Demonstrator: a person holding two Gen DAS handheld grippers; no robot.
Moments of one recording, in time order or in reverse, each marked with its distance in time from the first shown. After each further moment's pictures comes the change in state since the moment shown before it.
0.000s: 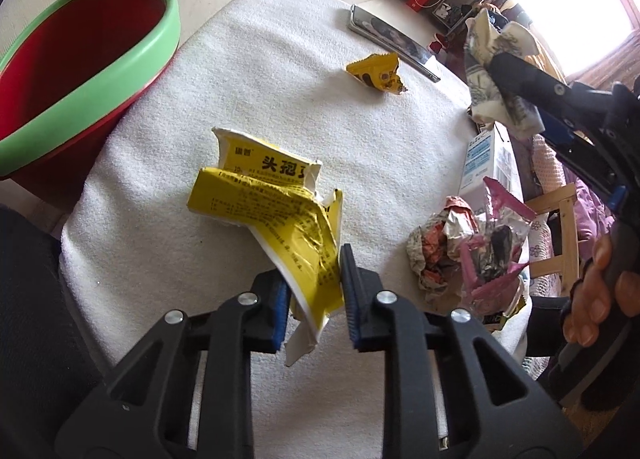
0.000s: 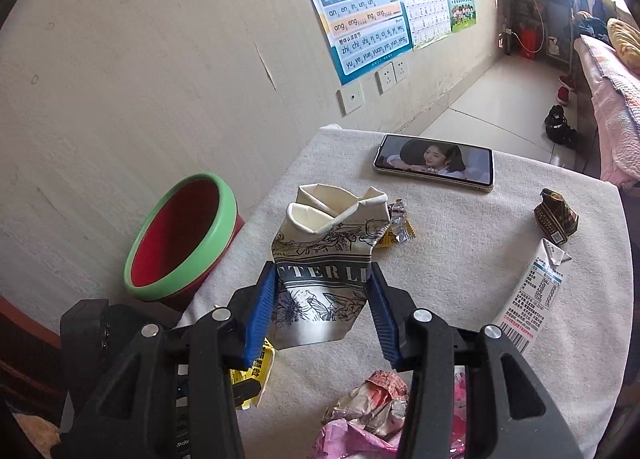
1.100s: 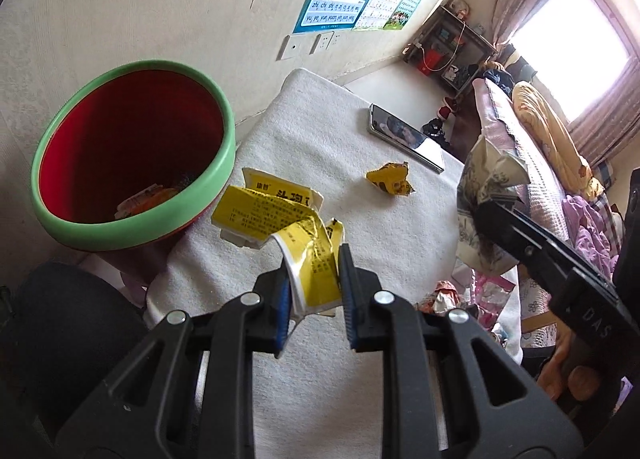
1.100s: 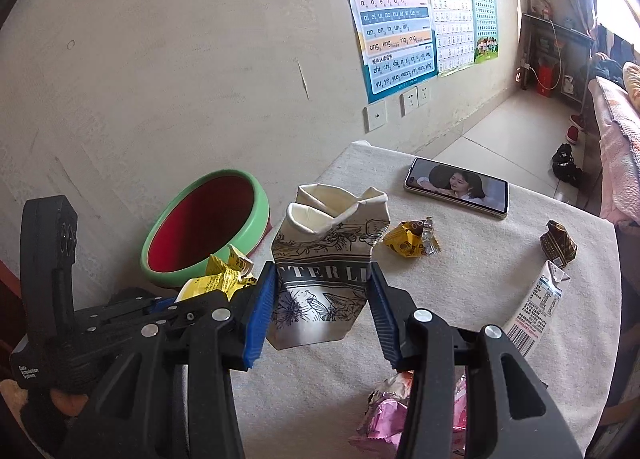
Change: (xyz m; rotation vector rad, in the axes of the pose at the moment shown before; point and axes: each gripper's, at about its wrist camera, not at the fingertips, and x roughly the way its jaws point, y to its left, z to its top) left arm -0.070 0.020 0.029 -0.040 -0.235 0.044; right arm -0.017 0.046 -0.010 -0.126 -0.030 0.000
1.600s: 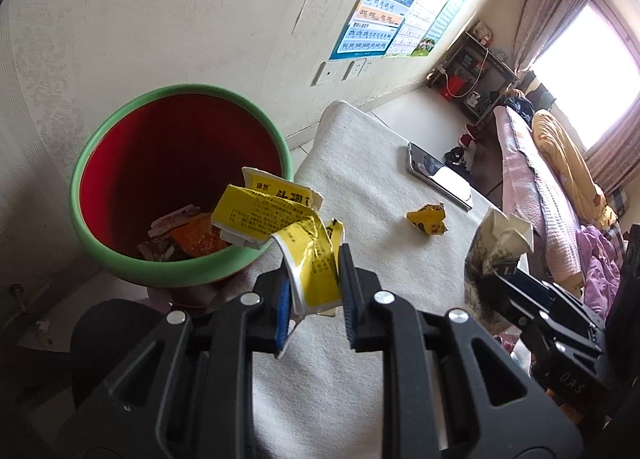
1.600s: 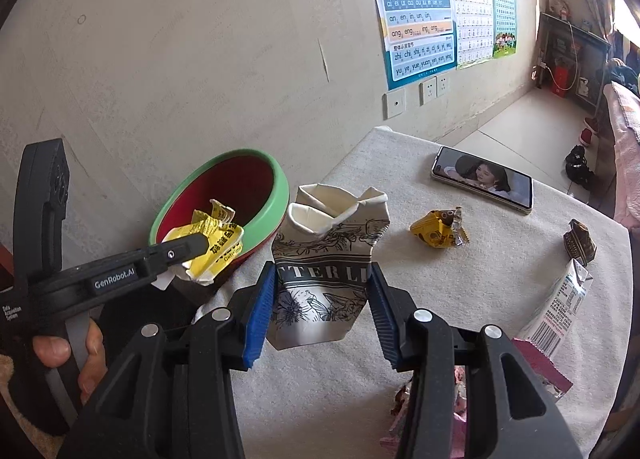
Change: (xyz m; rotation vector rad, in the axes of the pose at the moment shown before) left arm -0.017 0.038 0.021 -0.065 -0.077 0.069; right arm 0.022 0.025 -0.003 -0.055 0.054 0.033
